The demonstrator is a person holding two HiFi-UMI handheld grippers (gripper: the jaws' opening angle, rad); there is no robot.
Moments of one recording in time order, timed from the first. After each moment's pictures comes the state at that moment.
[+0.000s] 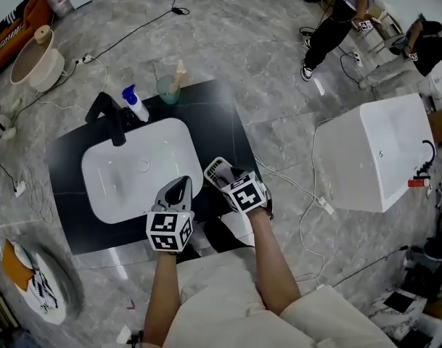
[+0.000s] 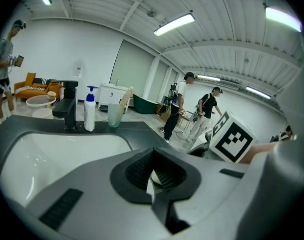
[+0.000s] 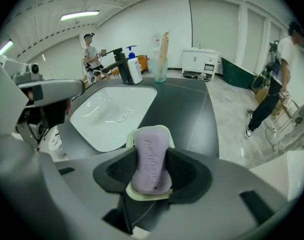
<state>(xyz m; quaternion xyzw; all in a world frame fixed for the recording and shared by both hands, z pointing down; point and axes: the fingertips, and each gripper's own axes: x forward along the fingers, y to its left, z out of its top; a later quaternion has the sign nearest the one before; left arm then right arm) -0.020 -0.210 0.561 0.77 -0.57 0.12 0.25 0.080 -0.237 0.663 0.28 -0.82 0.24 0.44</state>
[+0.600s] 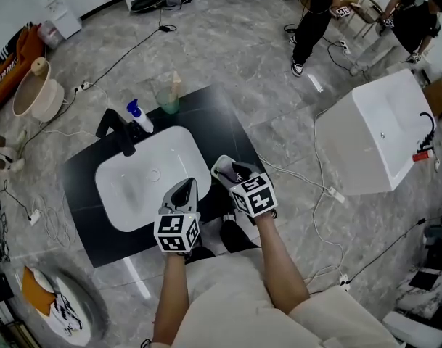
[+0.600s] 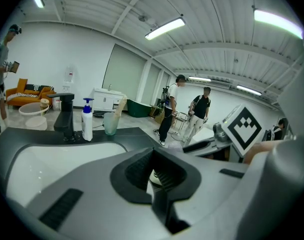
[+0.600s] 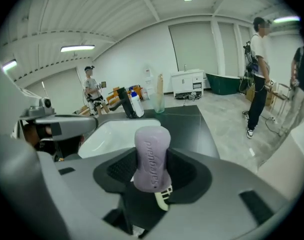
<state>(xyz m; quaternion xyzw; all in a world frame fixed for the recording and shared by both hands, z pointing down) -0.029 -0.201 0.538 0.80 -0.55 0.12 0.22 0.059 -0.237 0.597 0.35 -0.86 0.25 0.27</state>
